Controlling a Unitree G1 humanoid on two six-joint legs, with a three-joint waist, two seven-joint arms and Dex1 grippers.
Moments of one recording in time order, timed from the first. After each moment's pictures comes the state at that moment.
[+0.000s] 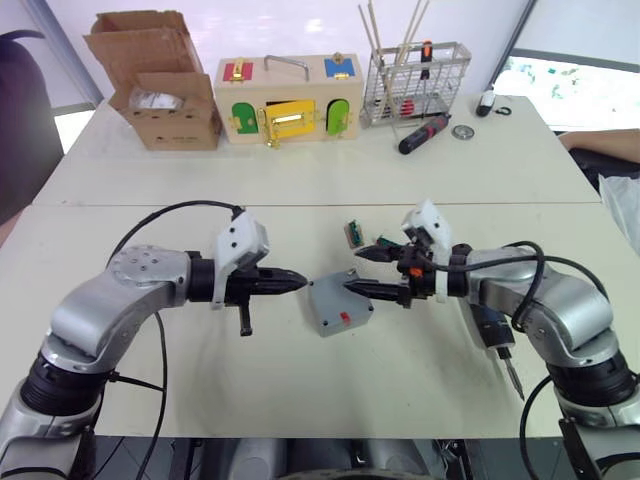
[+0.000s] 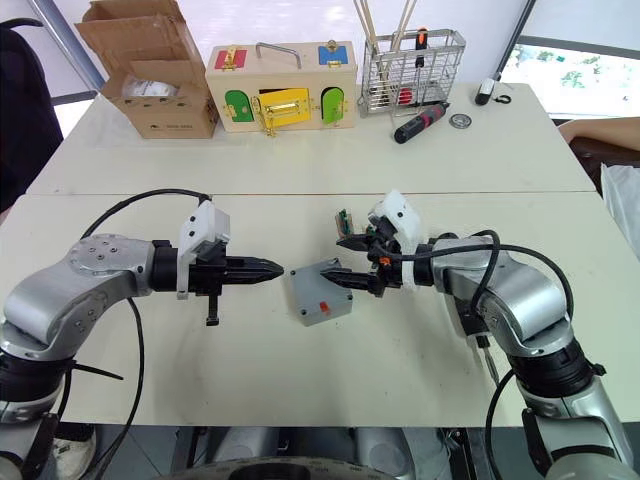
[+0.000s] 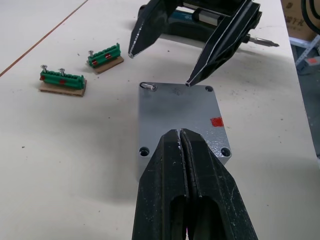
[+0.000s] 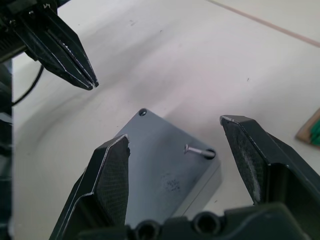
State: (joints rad) left arm -0.39 0.77 -0.09 -0.49 -0.62 0.80 -0.95; right arm -0.42 -0.69 0.15 -0.48 0.54 0.86 0.78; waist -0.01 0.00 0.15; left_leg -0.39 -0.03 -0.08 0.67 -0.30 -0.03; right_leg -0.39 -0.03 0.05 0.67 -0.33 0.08
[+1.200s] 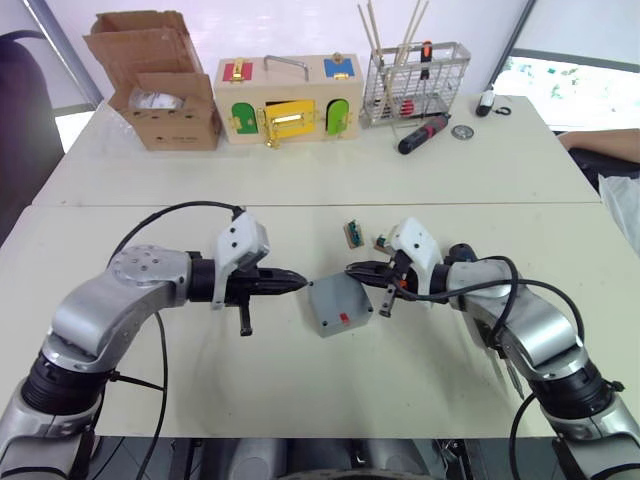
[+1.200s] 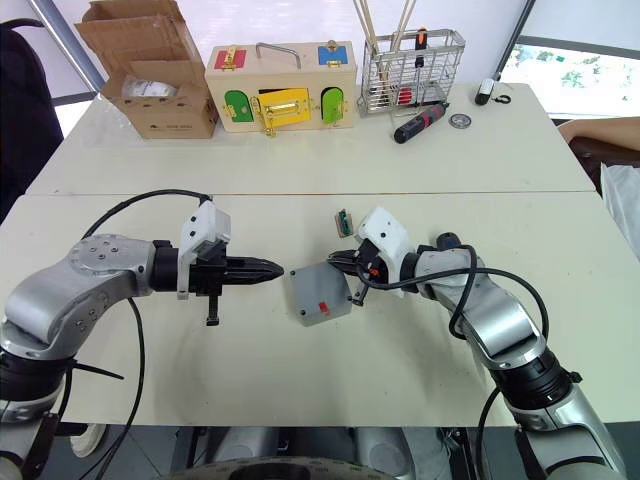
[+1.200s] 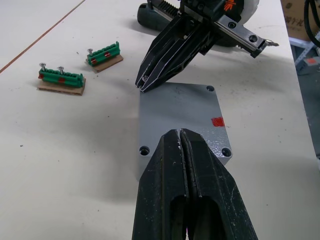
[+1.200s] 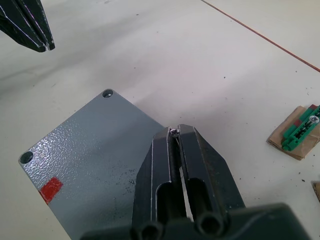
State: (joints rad) left arm -0.39 0.77 -0.09 -0.48 -0.62 0.80 -0.95; right arm -0.37 -0.66 0.24 -0.43 0.30 0.67 0.75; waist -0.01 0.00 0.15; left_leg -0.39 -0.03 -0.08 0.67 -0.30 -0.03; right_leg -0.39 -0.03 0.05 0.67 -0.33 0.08
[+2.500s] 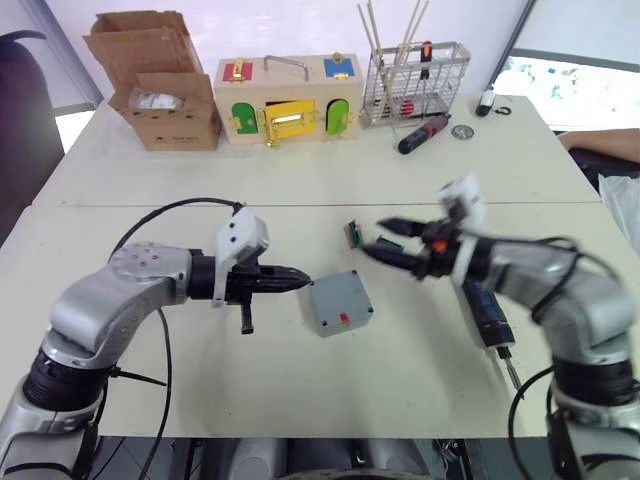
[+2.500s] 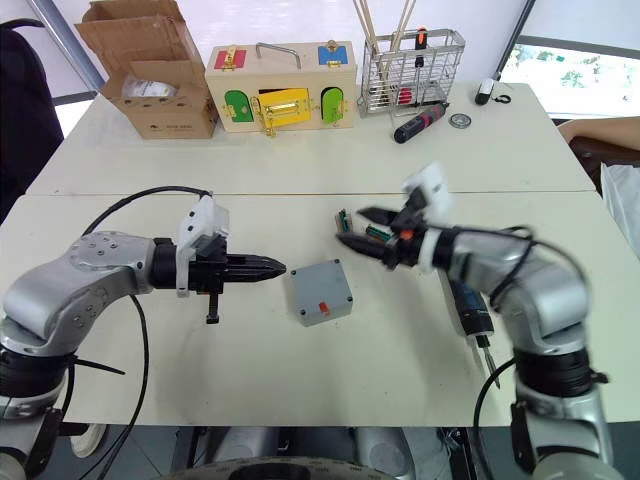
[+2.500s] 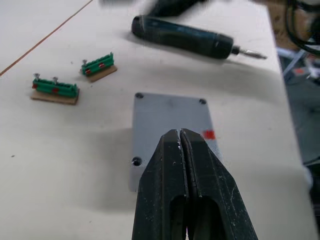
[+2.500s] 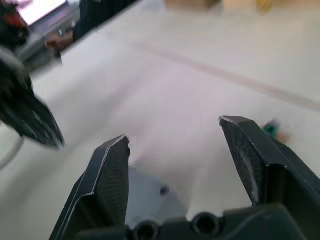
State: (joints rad) left arm -0.39 0.79 -0.05 -0.48 -0.71 0.85 -0.98; right arm -0.49 -0.68 -0.20 -0.47 0.74 1.09 0.70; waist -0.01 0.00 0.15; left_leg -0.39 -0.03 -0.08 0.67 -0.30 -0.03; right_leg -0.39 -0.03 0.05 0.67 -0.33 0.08
